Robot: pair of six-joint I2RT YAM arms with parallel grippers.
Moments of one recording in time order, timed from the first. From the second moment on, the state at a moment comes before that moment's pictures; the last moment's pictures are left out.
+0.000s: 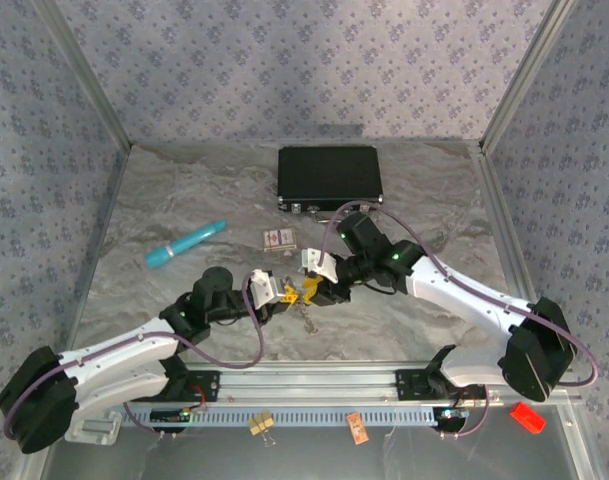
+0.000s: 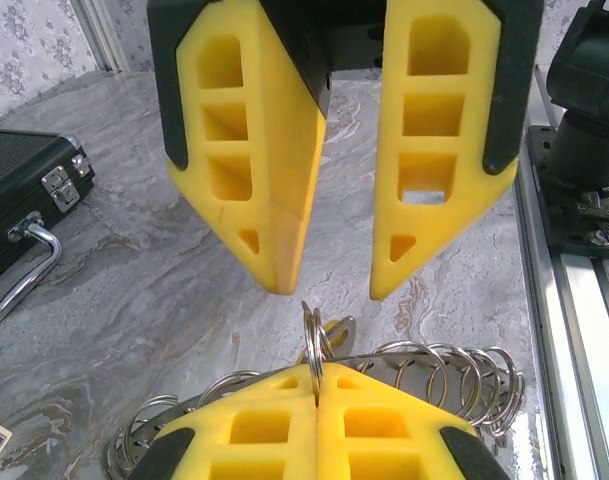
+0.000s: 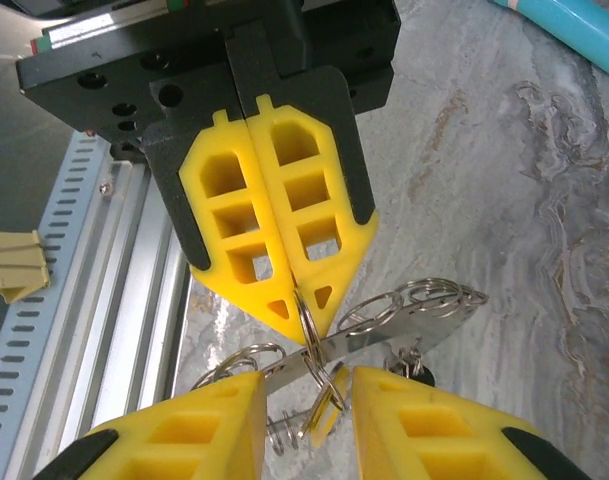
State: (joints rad) left arm -0.85 0.90 0.31 0.31 0.42 0.18; right arm 0.77 1.28 0.94 -0.51 -0.67 -0.55
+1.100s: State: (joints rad) left arm -0.85 0.89 0.36 0.20 0.42 0.19; right arm 0.89 1.39 1.15 -0.76 -0.43 -0.67
